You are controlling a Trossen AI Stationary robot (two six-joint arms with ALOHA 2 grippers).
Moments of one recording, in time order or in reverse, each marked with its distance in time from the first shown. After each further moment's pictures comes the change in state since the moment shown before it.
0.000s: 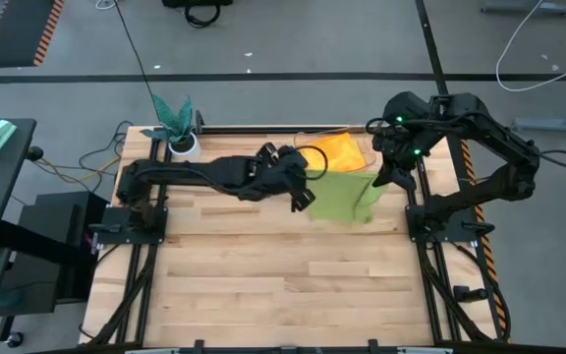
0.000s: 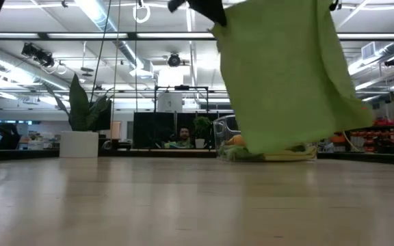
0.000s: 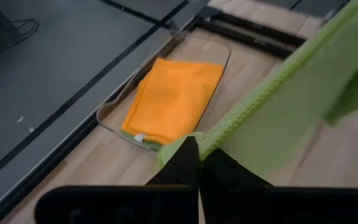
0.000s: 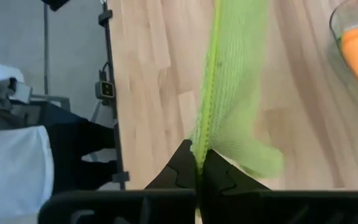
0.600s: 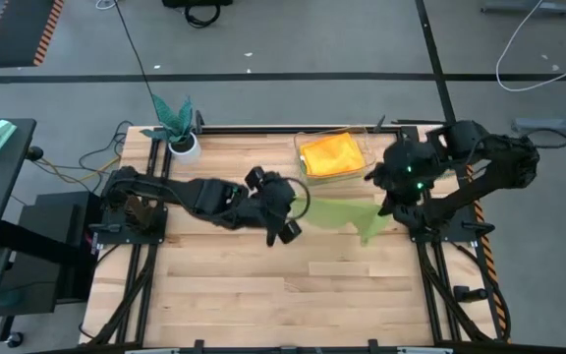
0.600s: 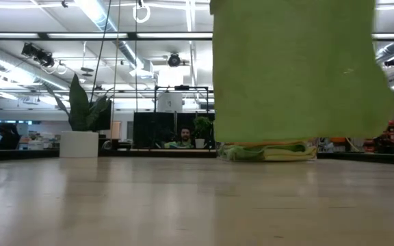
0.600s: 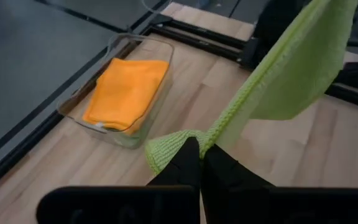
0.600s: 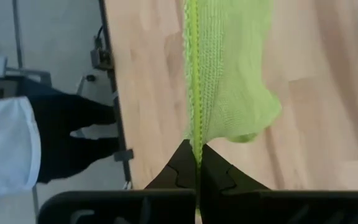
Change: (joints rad) left arm -0.201 -0.094 -0.001 -0.091 -0.026 -0.118; right arm 0.480 0.001 -0.002 0.016 0.261 0.378
